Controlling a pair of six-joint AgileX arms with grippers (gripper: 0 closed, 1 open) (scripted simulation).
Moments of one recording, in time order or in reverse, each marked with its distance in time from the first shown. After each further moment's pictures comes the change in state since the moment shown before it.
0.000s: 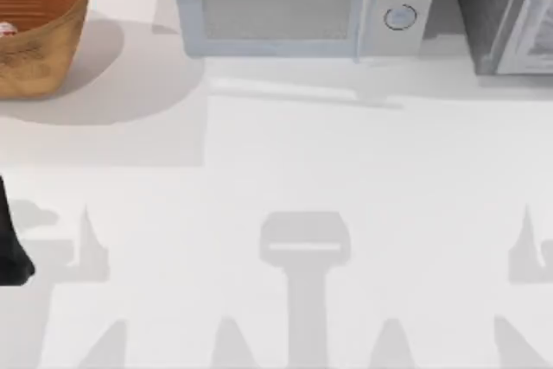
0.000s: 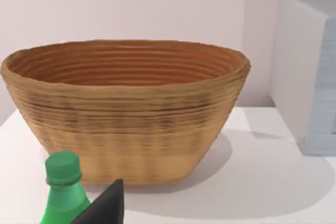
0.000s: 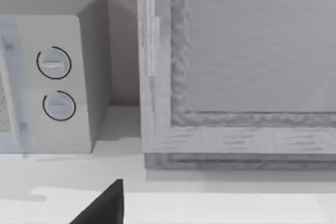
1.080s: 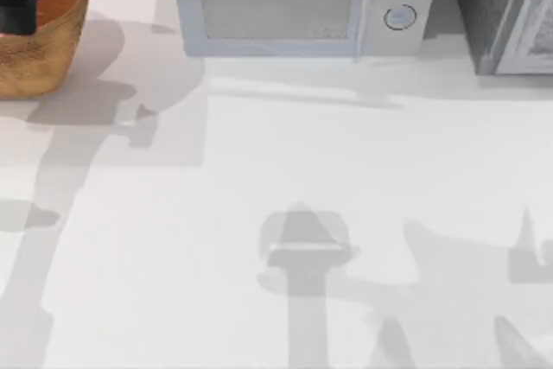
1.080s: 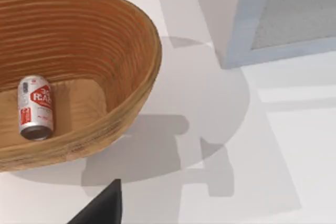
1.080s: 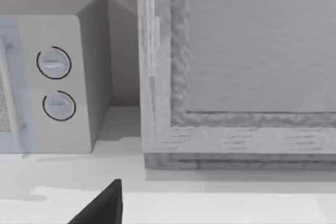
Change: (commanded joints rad) left arm -0.075 1.212 1.277 -0.721 0.140 0.095; right arm 0.000 0.000 0.000 0.000 0.000 0.000
